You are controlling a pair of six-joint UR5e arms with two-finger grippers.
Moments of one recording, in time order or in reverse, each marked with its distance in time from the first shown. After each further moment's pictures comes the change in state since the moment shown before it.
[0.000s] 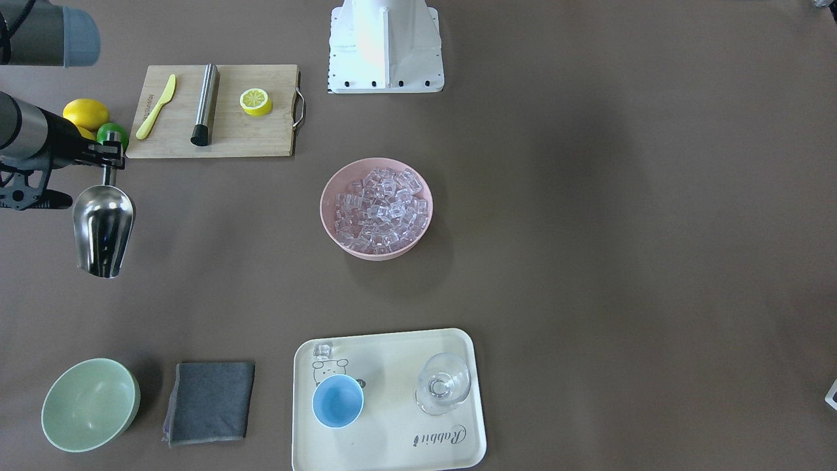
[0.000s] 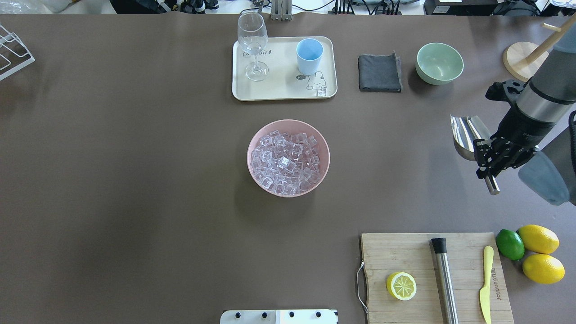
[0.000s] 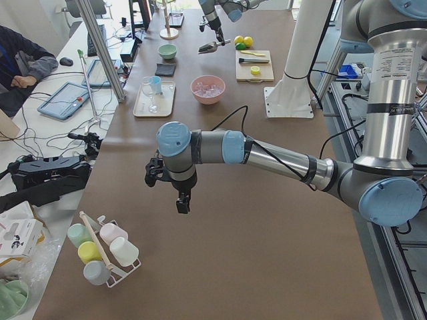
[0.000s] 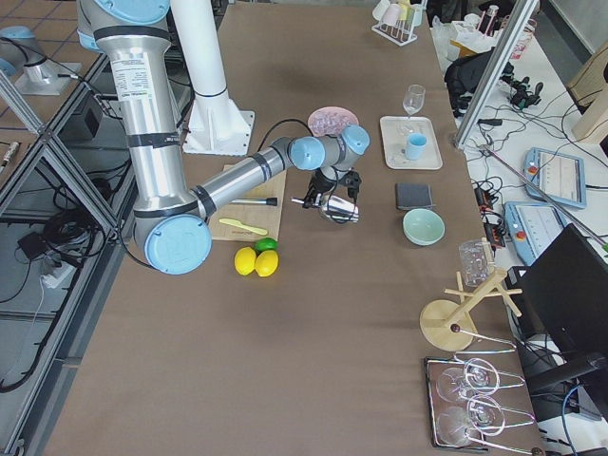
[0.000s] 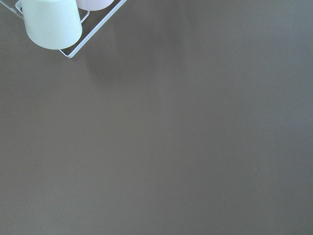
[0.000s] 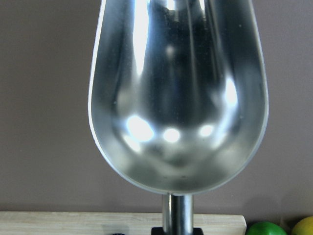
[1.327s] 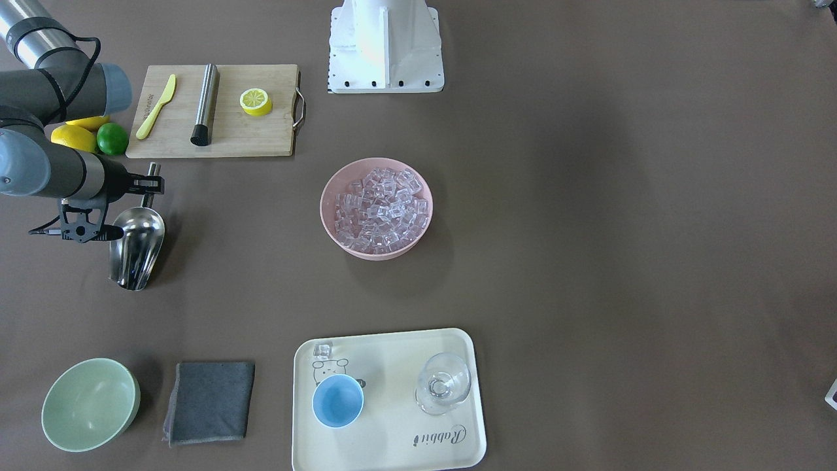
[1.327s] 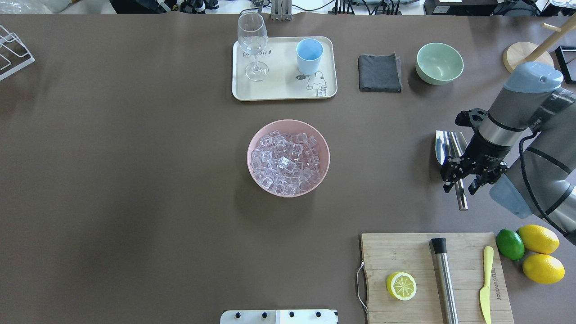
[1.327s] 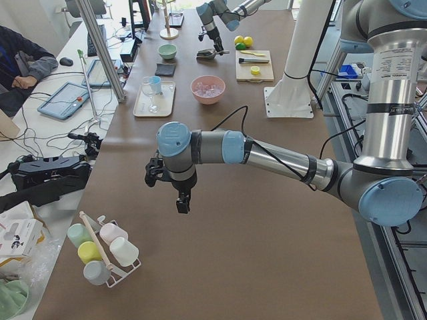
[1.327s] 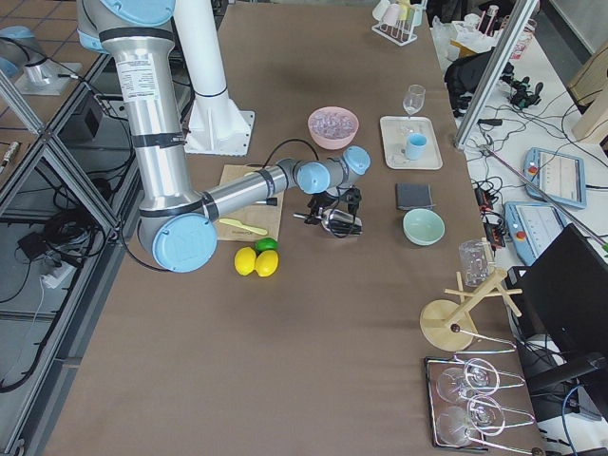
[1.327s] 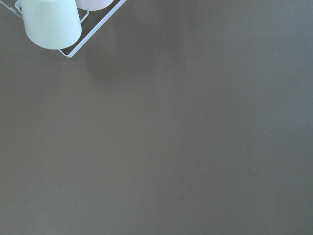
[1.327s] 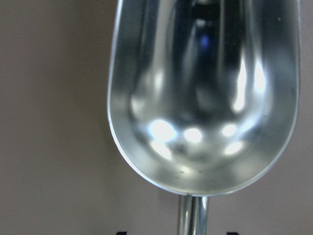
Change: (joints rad) left arm 0.001 0.000 0.000 -0.002 -0.002 -0.004; right arm -0.041 0.011 -0.173 0.230 0.025 0.130
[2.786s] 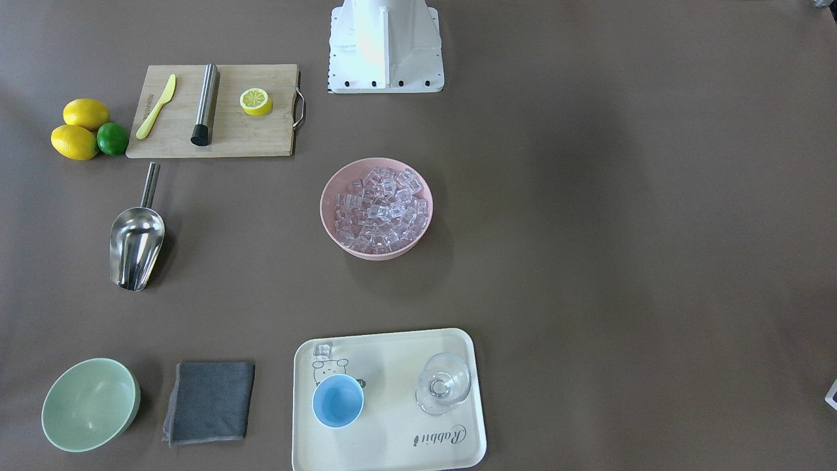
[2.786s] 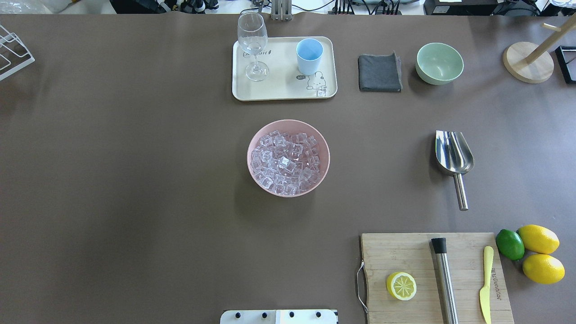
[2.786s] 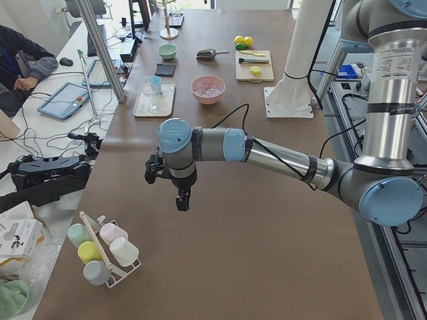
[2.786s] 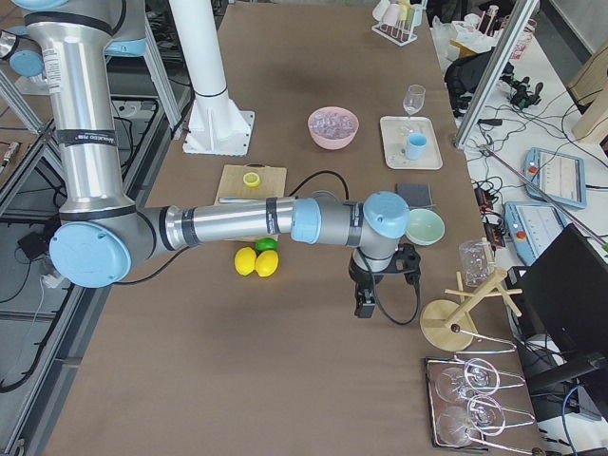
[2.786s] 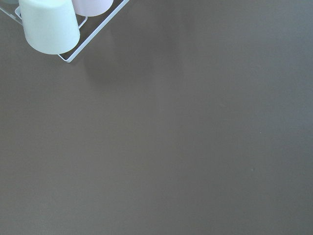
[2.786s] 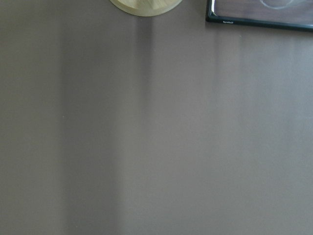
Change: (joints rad) left arm -0.003 0.000 -0.015 0.001 0.000 0.000; right arm 0.696 -0.084 -0.084 -0.095 -0.174 -0.787
